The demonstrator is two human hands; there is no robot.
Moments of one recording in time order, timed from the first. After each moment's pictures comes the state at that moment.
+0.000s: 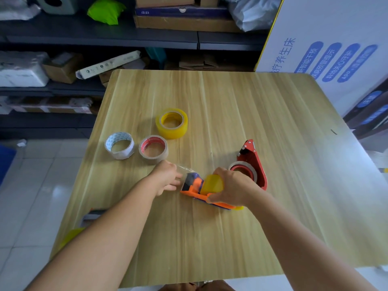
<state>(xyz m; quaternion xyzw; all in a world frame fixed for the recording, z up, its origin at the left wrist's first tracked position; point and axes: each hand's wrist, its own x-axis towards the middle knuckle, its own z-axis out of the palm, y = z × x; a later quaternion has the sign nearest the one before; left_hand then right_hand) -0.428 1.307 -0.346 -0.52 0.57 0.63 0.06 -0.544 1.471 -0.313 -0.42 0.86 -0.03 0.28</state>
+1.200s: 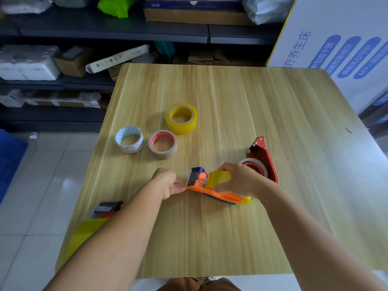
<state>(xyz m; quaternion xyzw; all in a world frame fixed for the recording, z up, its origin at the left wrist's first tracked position) -0.407 1.306 -0.373 -0.61 0.42 0.68 0.00 -0.553 1.460 -0.315 -0.36 0.84 -0.10 0.39</state>
